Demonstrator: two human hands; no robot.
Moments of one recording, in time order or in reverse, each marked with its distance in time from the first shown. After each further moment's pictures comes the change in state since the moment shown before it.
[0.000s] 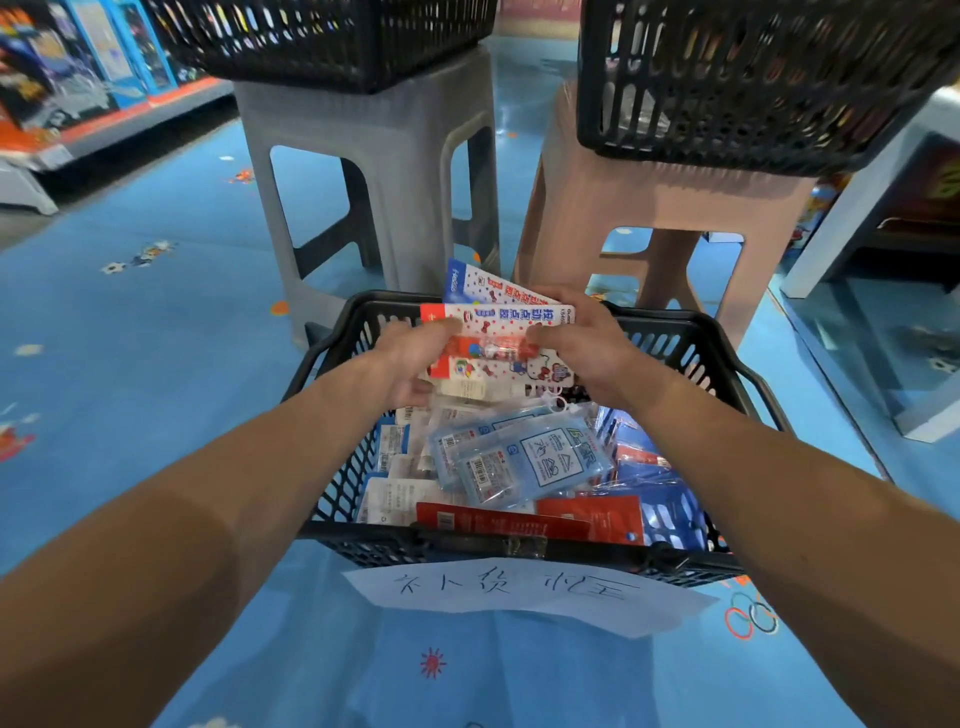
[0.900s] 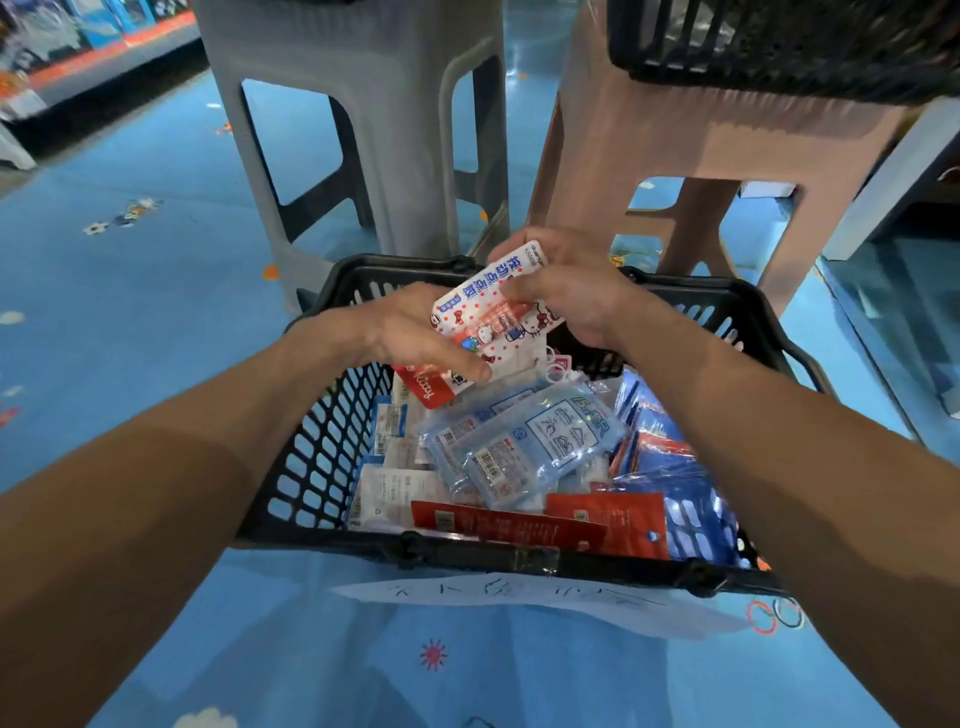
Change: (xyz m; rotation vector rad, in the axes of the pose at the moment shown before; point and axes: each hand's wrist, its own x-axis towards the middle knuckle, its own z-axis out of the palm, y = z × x) left_hand 0.032 0.008 -0.018 0.773 -0.376 0.371; right_hand 0.042 -0.013 0.015 -0.165 -0.197 -0.073
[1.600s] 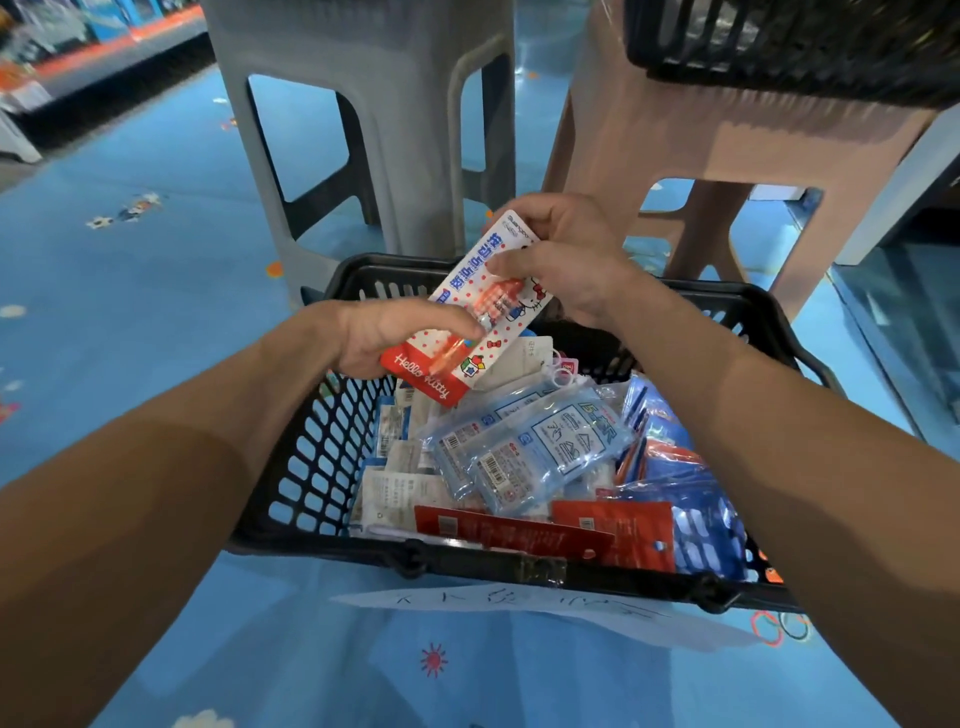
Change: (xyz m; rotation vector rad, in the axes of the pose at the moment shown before) left_hand -0.004 -0.014 -0.007 -0.548 -0.243 -0.080; right_hand 0.010 -0.019 0.009 -0.030 0.066 -0.148
